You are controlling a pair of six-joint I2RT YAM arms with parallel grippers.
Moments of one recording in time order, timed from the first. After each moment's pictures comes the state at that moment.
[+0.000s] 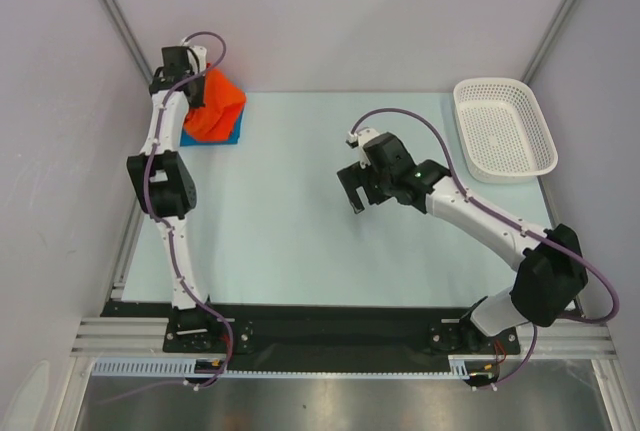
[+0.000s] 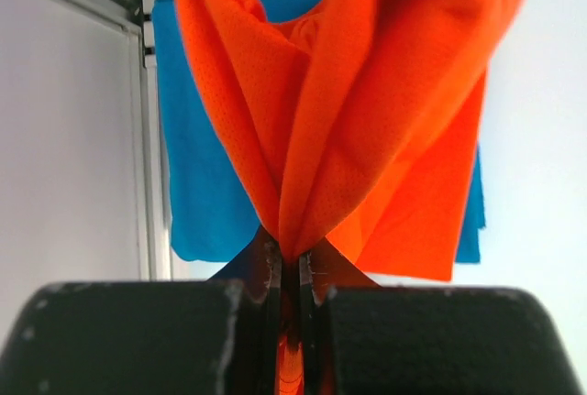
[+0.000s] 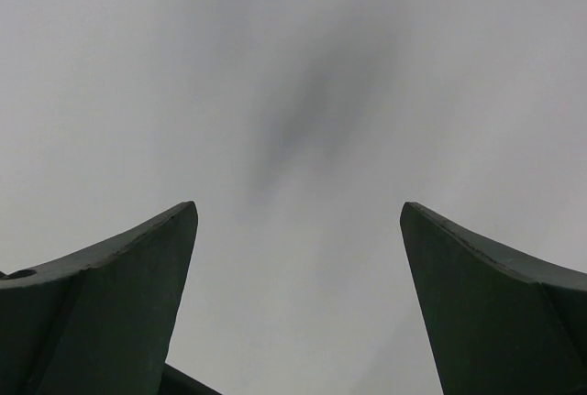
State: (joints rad) left arm 0.12 2.36 2.32 -0.67 -0.05 0.27; right arm 0.70 1.48 1.23 -0.56 0.10 0.10
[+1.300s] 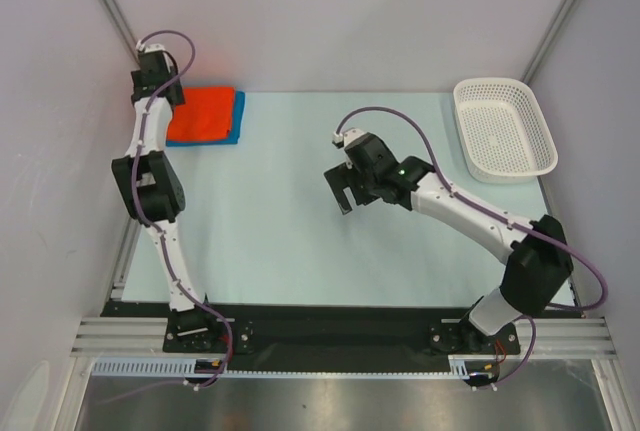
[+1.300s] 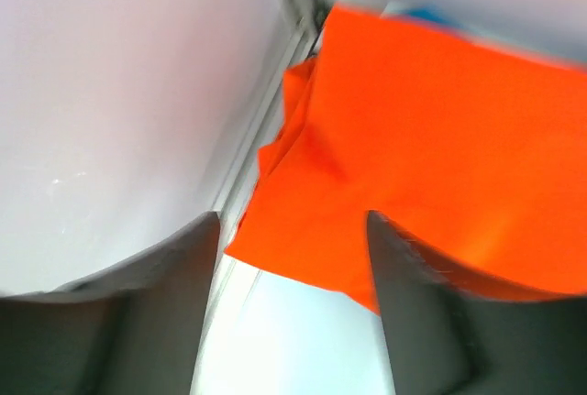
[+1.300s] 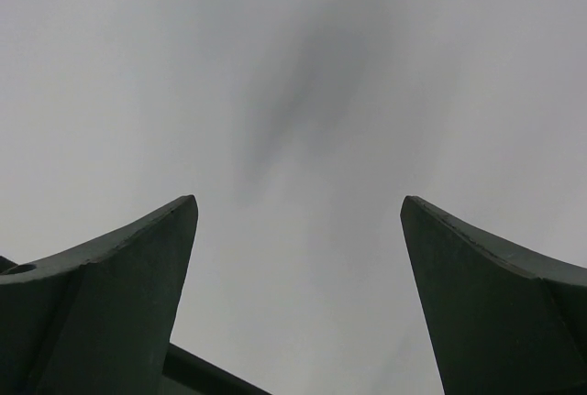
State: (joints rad) left arm 0.21 2.32 2.17 -0.44 -0.31 0.04; right arm 0.78 1.57 1.34 -0.63 0.16 0.16
